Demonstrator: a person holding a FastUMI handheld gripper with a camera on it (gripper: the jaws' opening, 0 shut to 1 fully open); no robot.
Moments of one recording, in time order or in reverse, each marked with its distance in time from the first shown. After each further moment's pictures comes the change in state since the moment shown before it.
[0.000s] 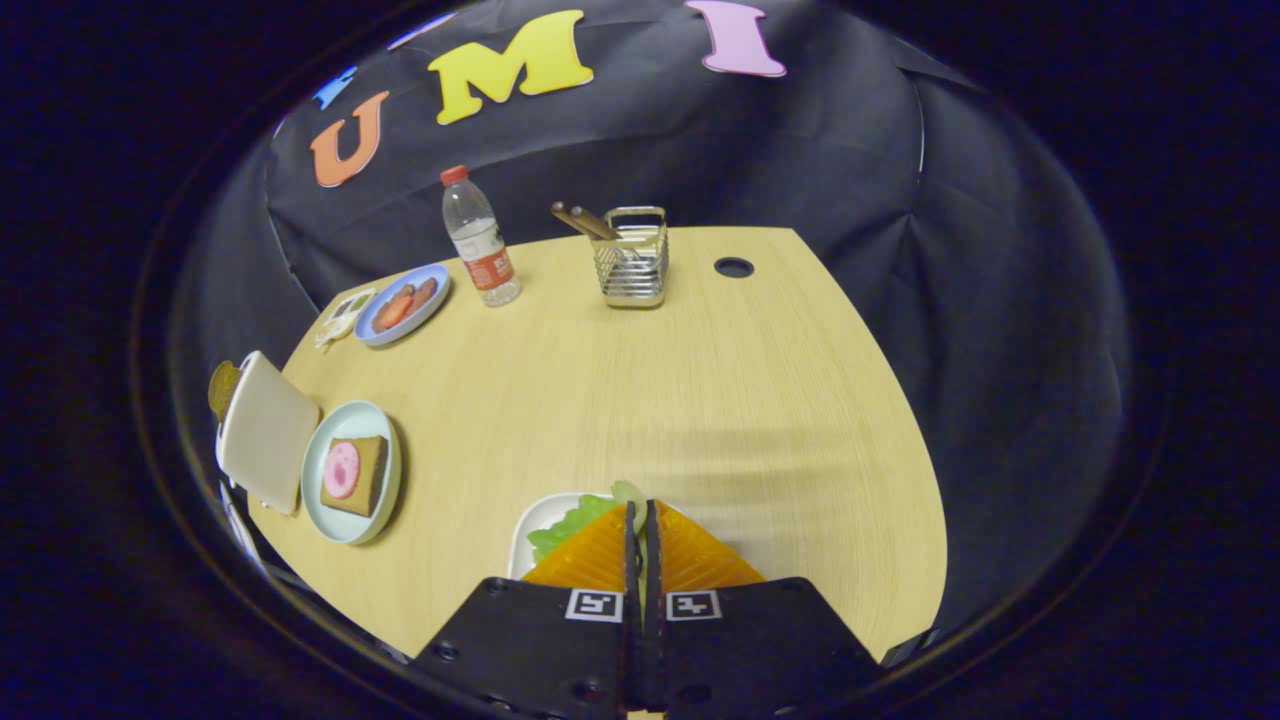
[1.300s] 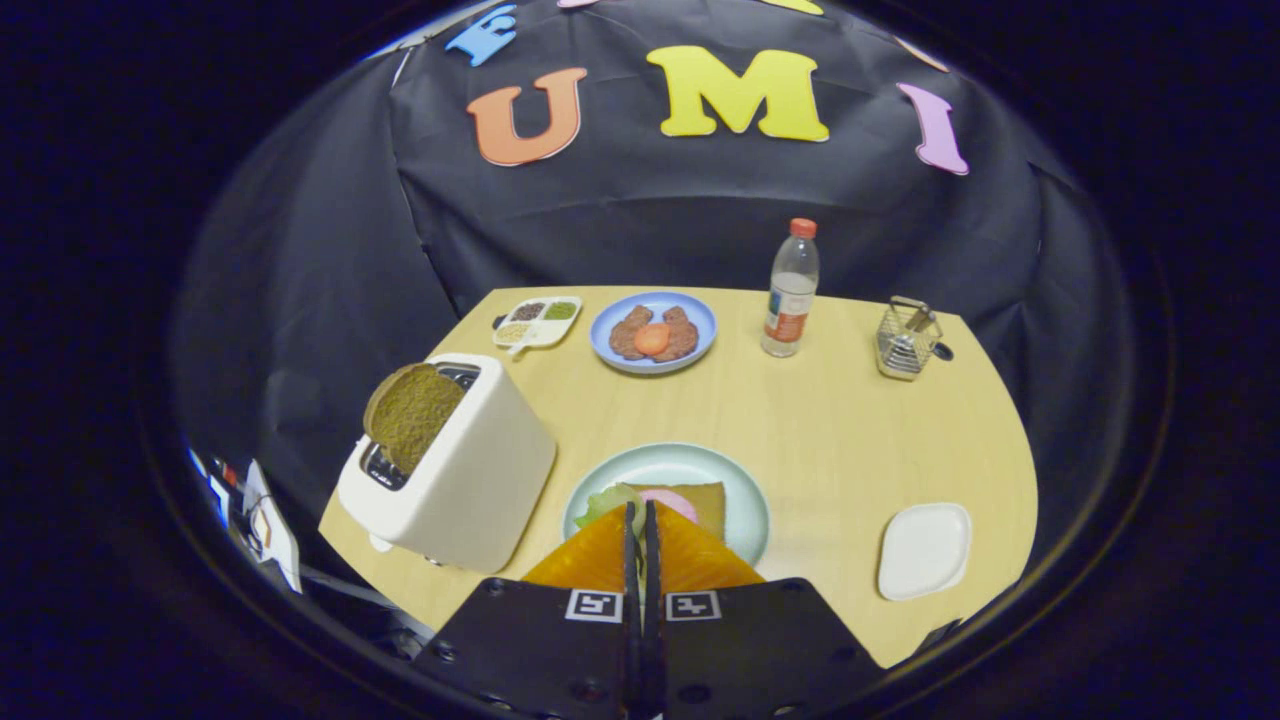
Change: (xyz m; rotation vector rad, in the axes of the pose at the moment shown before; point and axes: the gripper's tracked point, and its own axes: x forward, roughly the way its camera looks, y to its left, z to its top) arm -0.065 0.353 0.004 -0.145 -0.057 0.193
